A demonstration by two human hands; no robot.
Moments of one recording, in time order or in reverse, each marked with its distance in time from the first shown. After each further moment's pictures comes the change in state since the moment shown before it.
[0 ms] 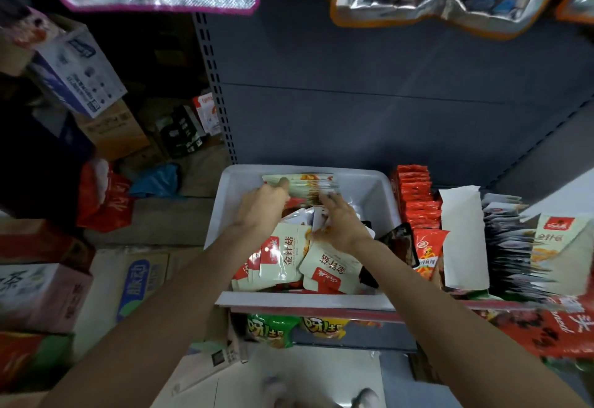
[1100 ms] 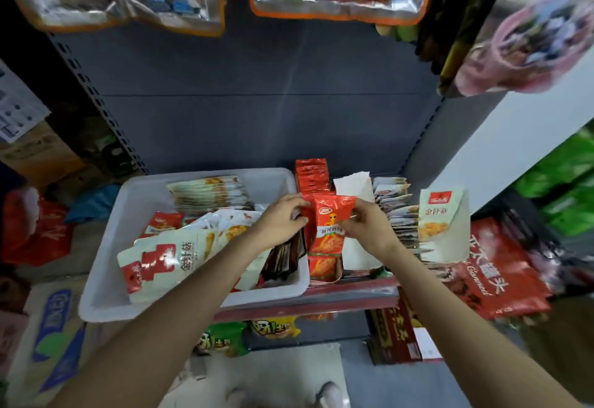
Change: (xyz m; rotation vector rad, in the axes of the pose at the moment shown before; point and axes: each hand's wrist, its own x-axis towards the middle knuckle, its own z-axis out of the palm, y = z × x) left_hand 0.029 0.186 0.041 -0.669 -0.204 0.183; right_hand -0.103 0.155 -0.117 0.543 0.249 0.048
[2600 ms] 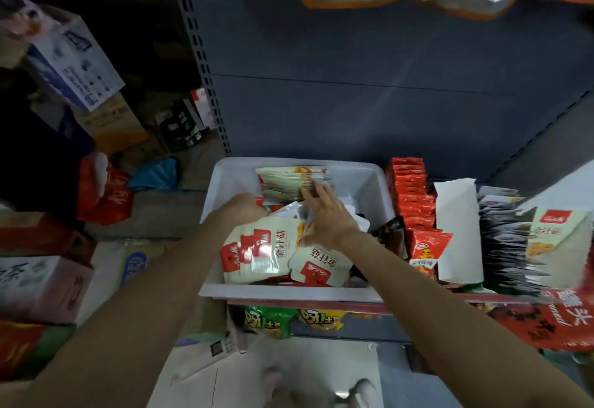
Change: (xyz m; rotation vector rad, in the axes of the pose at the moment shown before) left_hand -0.060 -0.165 -0.132 0.069 -0.027 -0.613; right_hand 0.058 -0.066 0.203 -0.832 -0.357 -0.184
